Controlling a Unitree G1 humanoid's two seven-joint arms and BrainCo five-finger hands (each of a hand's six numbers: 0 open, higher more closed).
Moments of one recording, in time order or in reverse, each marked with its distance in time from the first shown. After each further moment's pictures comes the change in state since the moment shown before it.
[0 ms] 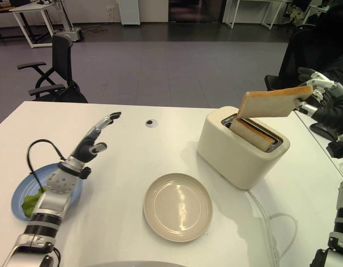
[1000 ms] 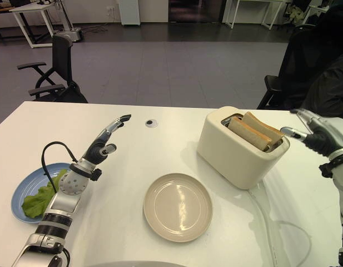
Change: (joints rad) left arm -0.030 -0.129 -0.090 0.031 0.012 0.018 0.024; right arm 0.144 -0.070 0.150 0.176 -0.715 -0.112 -0.353
